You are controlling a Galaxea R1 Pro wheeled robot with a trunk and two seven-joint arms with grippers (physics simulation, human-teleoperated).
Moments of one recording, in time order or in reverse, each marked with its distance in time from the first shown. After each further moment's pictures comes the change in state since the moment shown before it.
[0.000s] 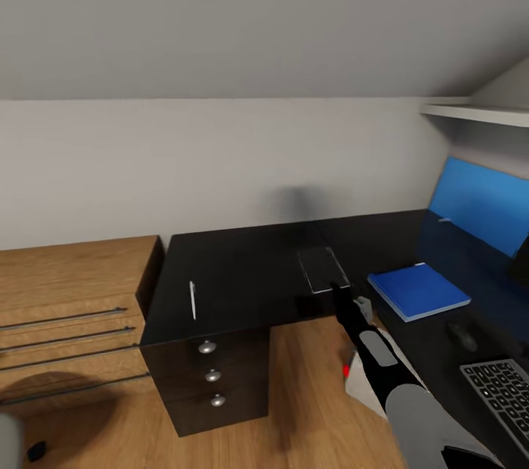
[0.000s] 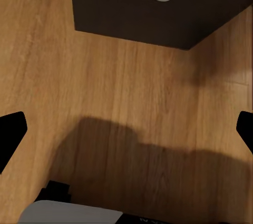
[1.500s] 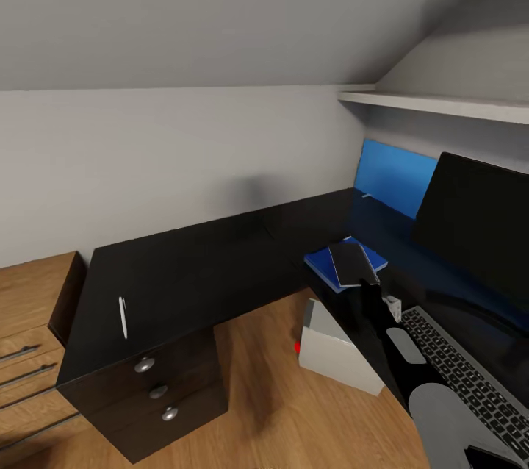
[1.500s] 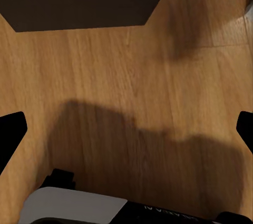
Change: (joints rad) left arm 0.000 -0.004 0.000 0.011 -0.002 -0.003 0.000; right arm 0.002 -0.084 -0.082 -0.045 -0.072 0.008 -0.029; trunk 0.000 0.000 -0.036
